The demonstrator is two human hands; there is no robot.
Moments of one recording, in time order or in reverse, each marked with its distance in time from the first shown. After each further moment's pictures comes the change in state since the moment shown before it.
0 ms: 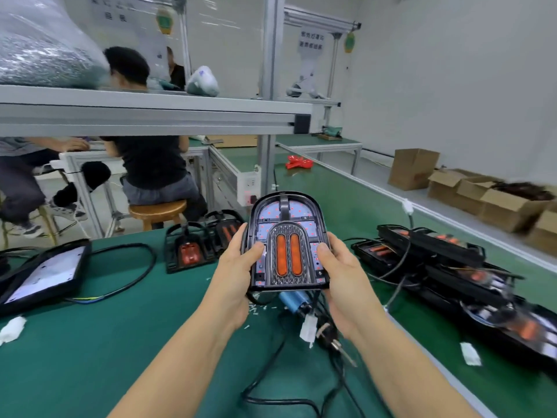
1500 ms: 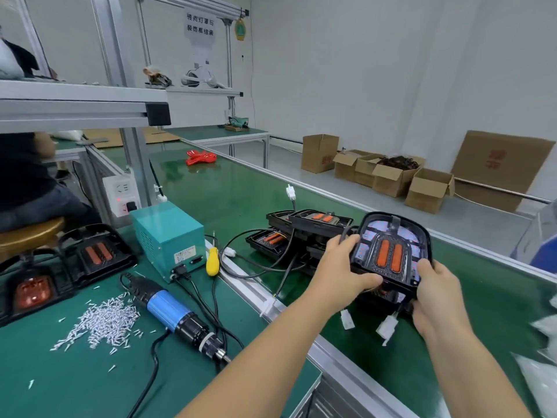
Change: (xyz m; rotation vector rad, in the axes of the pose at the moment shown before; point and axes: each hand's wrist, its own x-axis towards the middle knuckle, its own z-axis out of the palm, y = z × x) left_hand -0.015 -0.100 0.266 0.630 -0.708 0.094; right_hand -0.045 -0.045 -0.271 -0.093 0.985 -0.053
